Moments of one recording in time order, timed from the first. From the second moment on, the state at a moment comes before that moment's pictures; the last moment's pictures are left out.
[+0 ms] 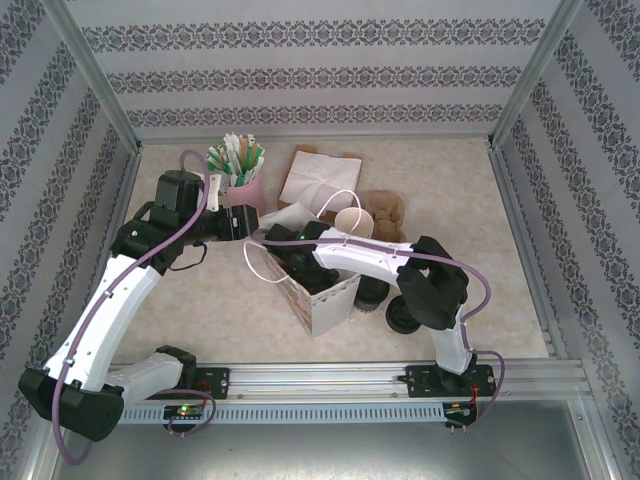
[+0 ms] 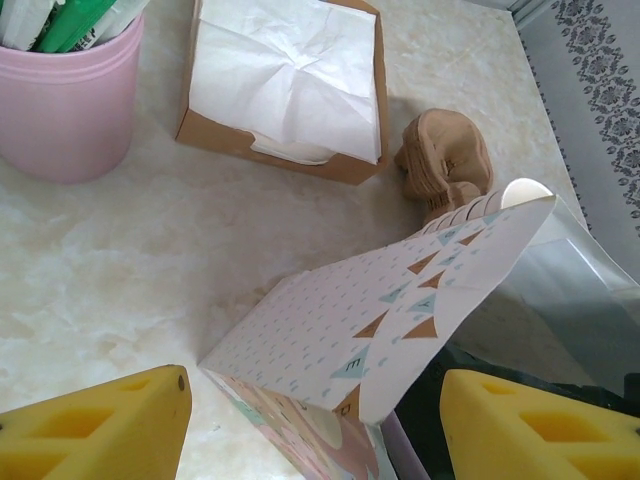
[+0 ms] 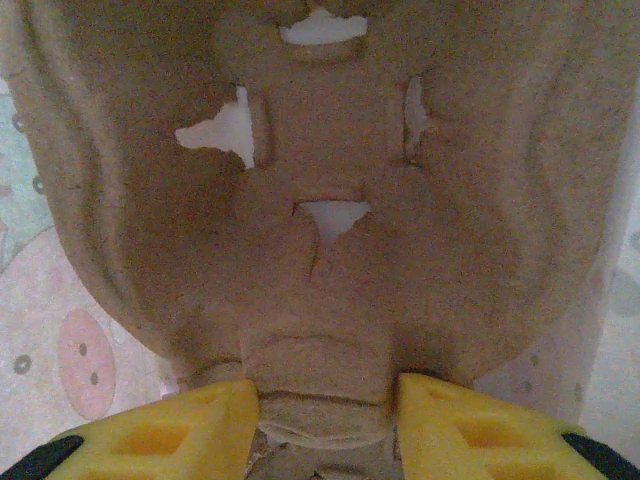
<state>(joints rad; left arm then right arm) -0.29 1.08 1.20 -0.84 0.29 -0.40 0.98 1.99 1.52 -1.03 0.03 0.50</state>
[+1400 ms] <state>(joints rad) -0.29 1.06 1.17 -0.84 0.29 -0.43 1.02 1.75 1.61 -1.07 0.10 0.55</state>
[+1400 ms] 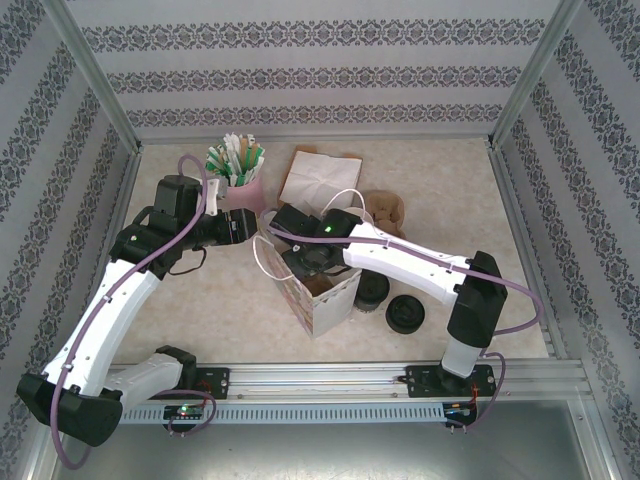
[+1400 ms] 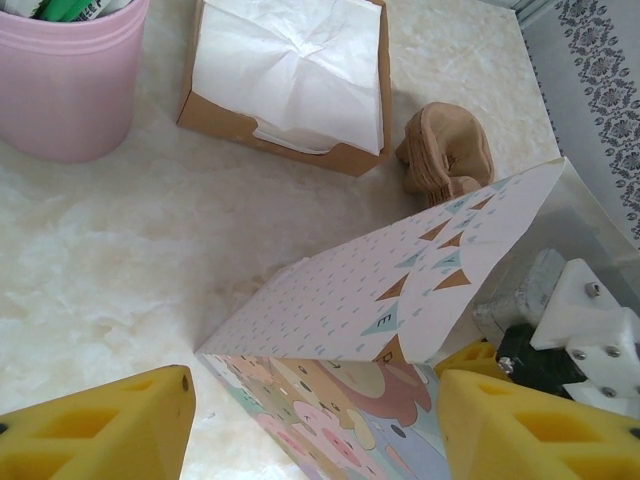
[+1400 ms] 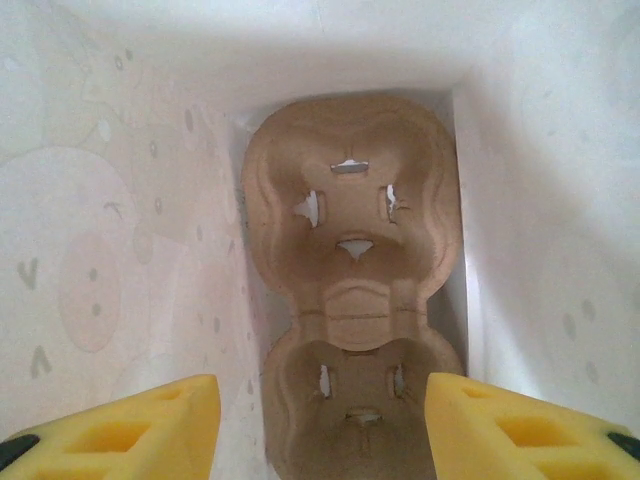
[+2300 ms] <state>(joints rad) -0.29 1.05 1.17 -0.84 0.29 -0.45 1.05 1.68 1.61 -1.08 0.14 0.55</state>
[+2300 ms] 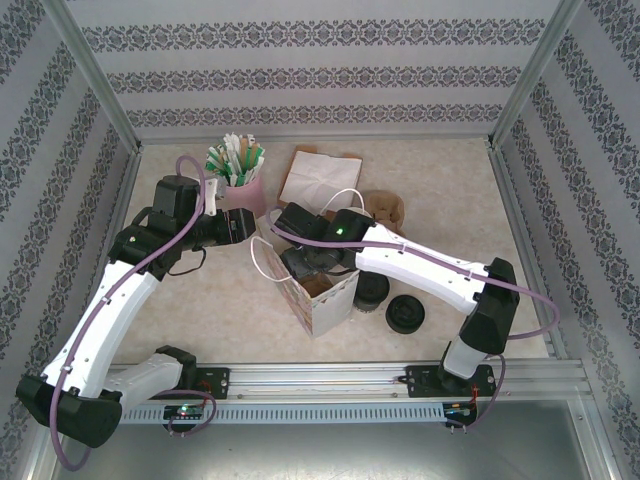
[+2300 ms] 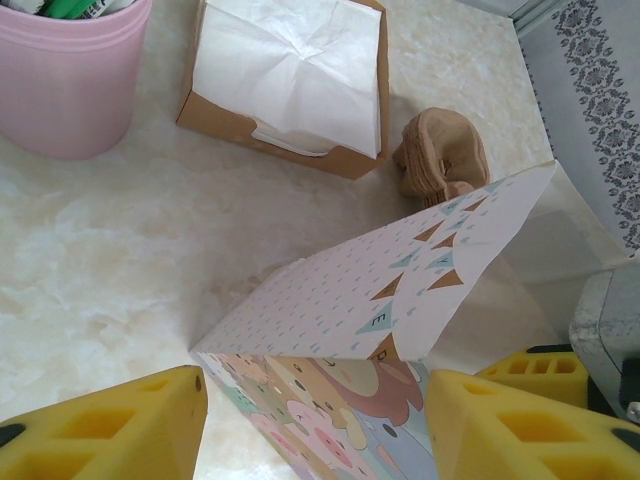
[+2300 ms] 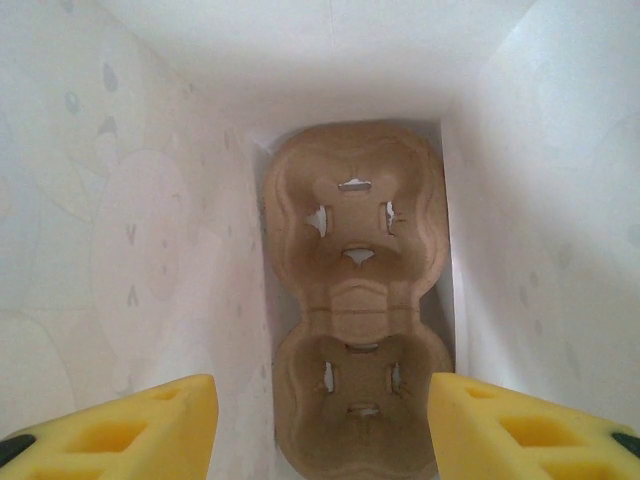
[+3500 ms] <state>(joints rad) -0.29 1.07 1.17 -0.84 0.29 -0.45 1.07 1.42 1.58 -1.00 0.19 0.52</state>
